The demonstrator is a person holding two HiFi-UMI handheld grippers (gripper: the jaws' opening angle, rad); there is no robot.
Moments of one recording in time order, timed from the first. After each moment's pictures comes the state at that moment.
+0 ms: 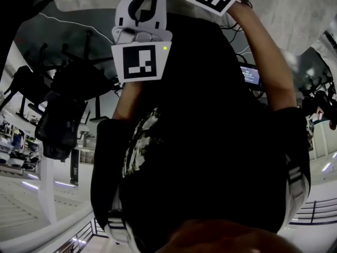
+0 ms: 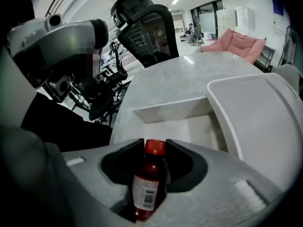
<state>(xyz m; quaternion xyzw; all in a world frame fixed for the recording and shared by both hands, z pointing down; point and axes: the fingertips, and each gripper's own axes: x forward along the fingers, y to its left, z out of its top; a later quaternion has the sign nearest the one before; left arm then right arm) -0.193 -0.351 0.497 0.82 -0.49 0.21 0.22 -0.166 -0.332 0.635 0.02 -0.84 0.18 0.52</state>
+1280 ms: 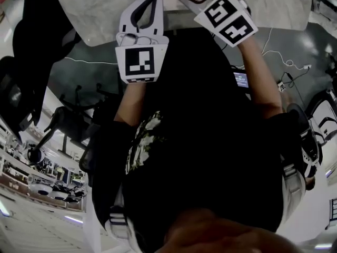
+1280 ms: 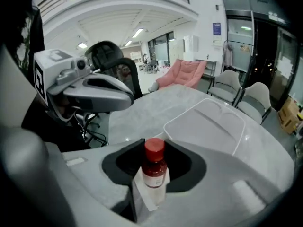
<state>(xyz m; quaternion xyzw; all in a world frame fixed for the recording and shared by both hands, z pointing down) -0.198 -0.365 0.435 0.91 -0.33 0.21 0.12 -0.160 -0.358 0.490 0.28 -0.85 0.20 0.39</state>
